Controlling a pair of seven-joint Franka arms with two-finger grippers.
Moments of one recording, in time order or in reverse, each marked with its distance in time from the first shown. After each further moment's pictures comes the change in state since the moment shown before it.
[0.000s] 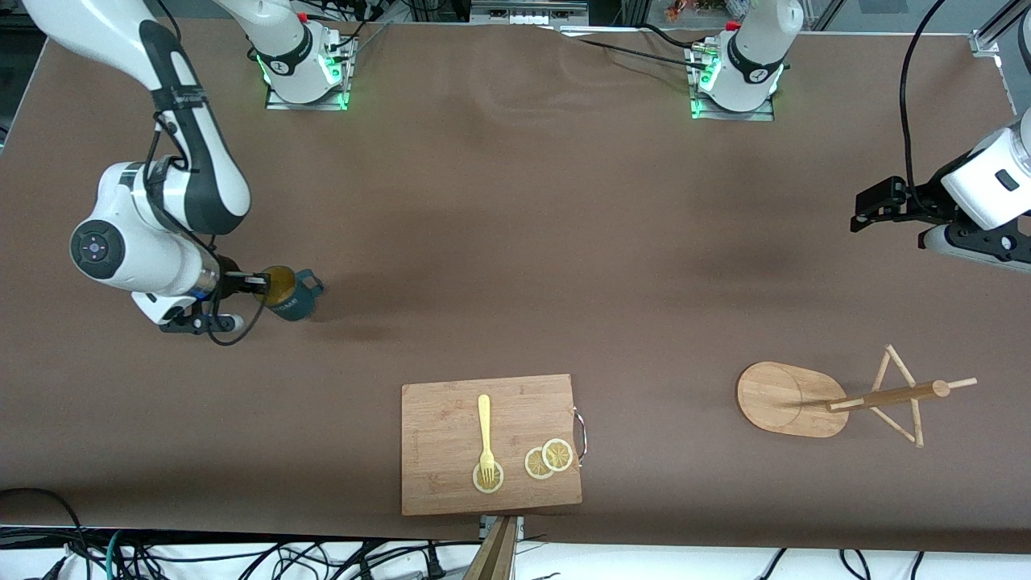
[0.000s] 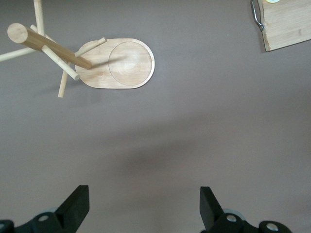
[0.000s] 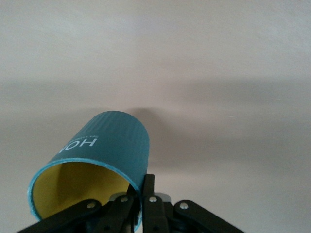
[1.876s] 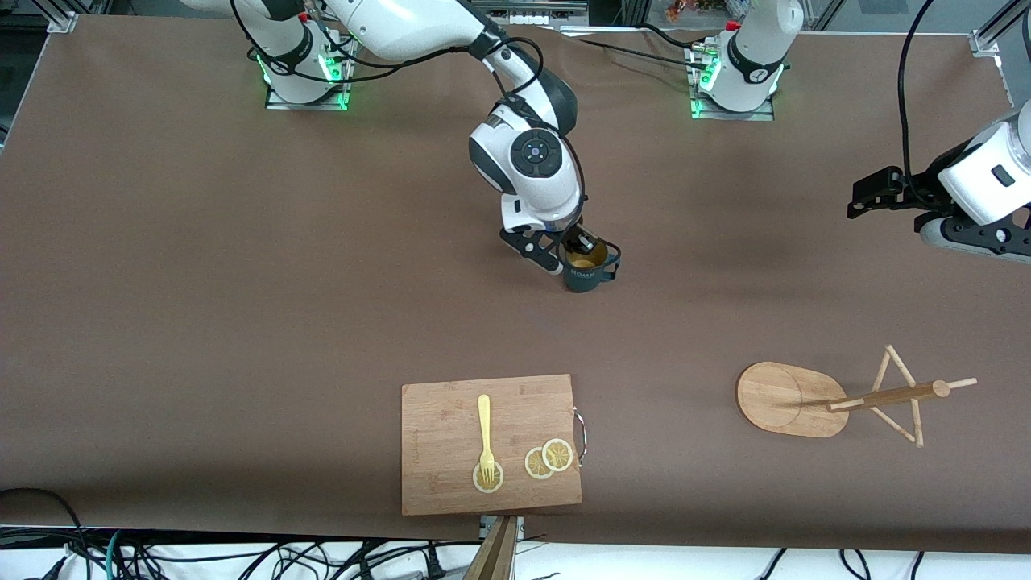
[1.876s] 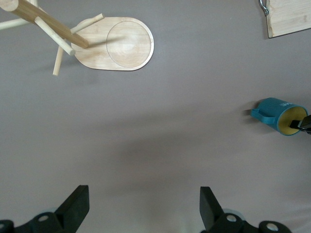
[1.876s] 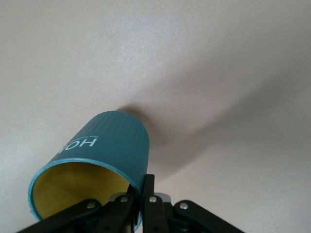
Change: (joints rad) left arm 0.004 -0.004 -0.007 0.016 0.005 -0.085 -0.030; right arm 0.759 0.459 0.020 0.573 0.121 0.185 1.345
